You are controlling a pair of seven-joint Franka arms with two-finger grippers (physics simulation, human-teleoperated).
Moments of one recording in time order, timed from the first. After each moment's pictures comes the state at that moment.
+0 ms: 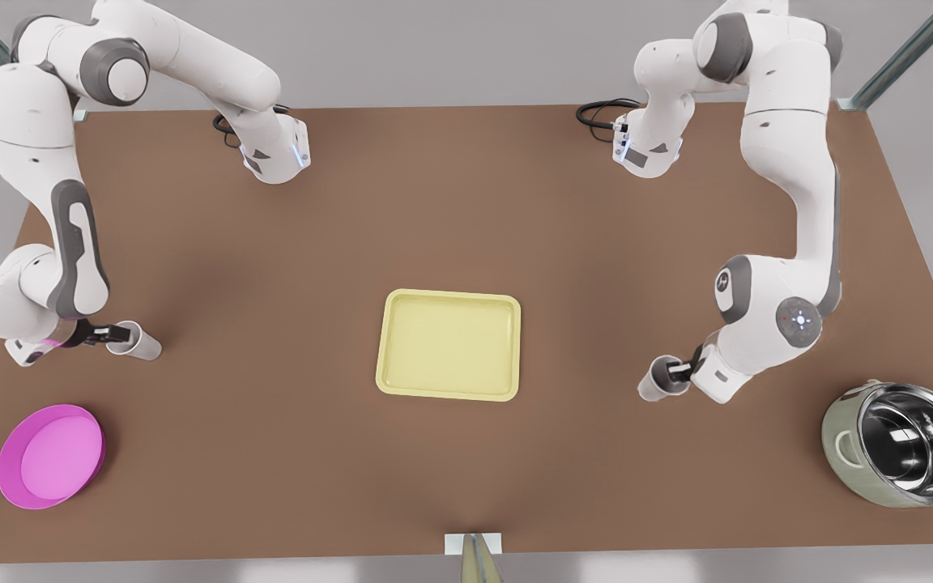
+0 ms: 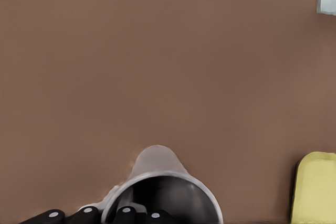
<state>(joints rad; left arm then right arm) -0.07 0.50 -0.10 -1.55 -0.09 2.09 -0.16 -0.53 0.54 0.05 -1.84 -0.02 2.25 -0.49</state>
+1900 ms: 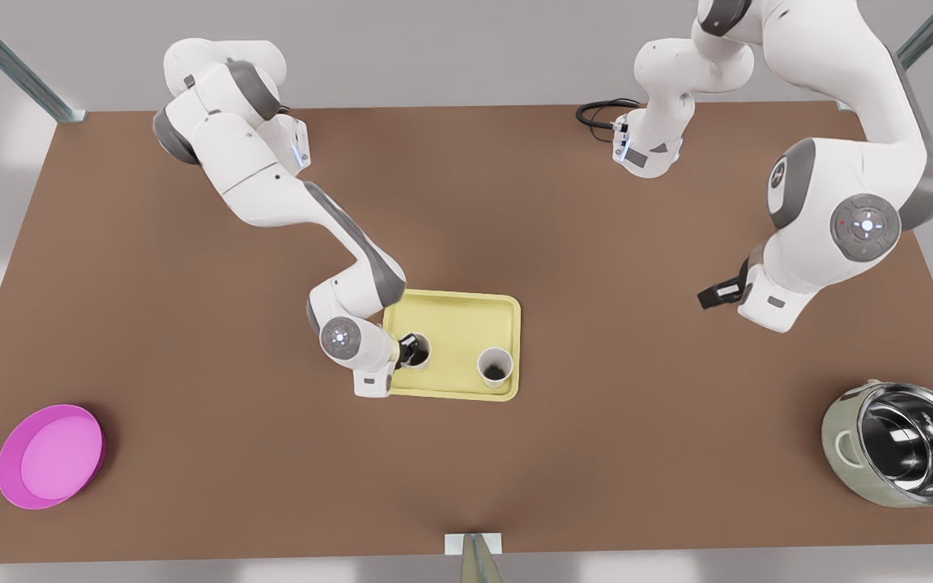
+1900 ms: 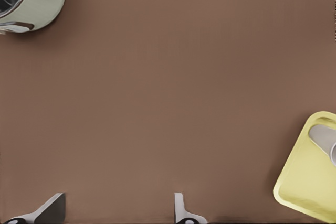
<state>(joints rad) -0.07 0.28 -0.11 -1.33 0.08 1.42 -0.41 0.26 0.79 0.31 -1.46 0.03 2.21 -0.19</state>
